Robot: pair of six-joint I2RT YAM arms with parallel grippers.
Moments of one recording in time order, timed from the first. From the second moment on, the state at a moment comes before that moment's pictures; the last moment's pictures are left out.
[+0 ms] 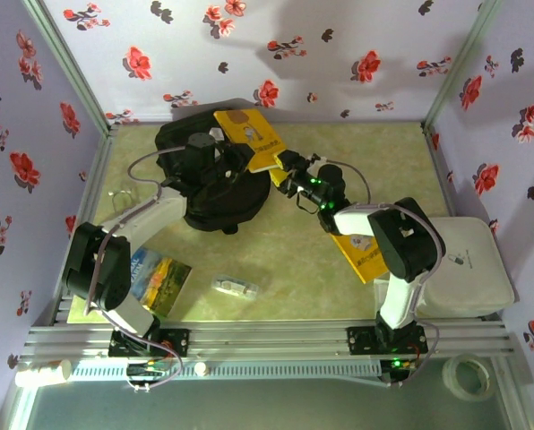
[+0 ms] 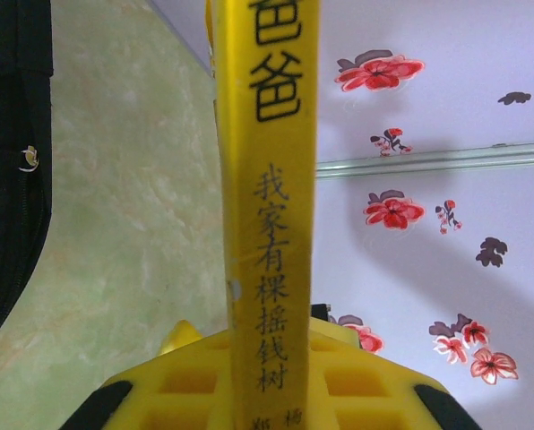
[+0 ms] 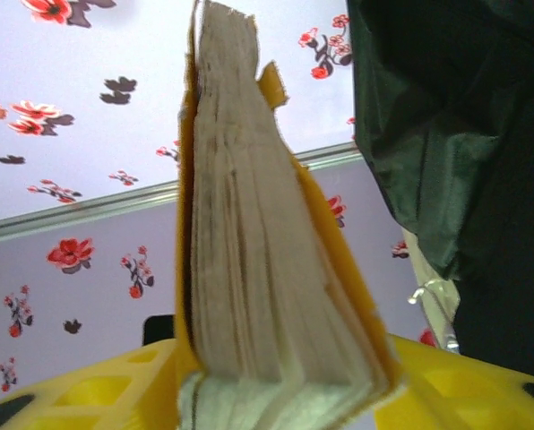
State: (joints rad) left arm -0.50 1.61 1.16 0.15 0.29 -1.26; right arm 0.50 1.84 0.88 1.00 -0.39 1.76
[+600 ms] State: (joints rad) left arm -0.46 1.61 1.22 -0.18 0.26 -0.96; right arm 0.44 1.68 0.76 0.79 -0.26 1.55
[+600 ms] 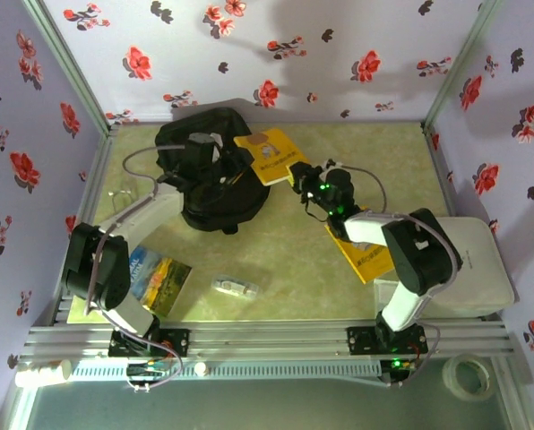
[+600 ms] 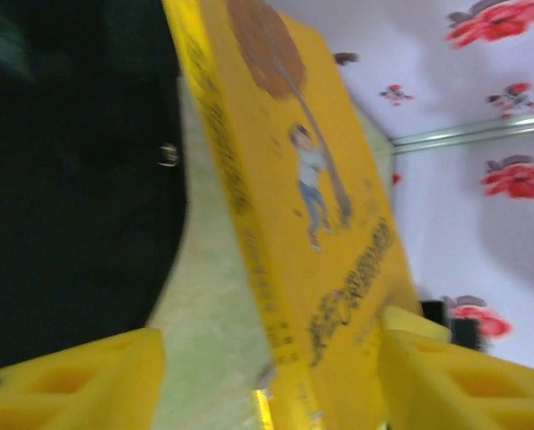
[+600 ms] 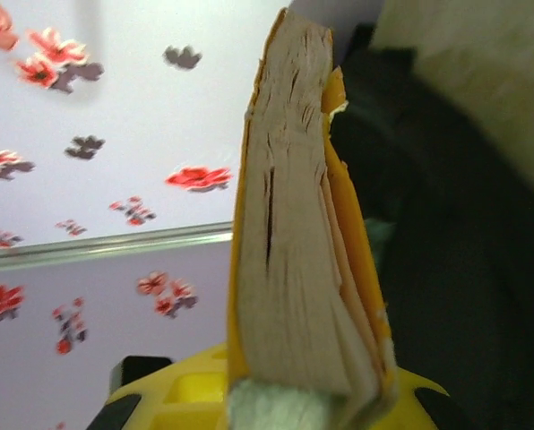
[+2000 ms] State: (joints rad) left arm -0.68 2.10 1.64 -0.91 0.19 -0.19; right arm 0.37 1.38 0.72 0.18 -0.14 1.17
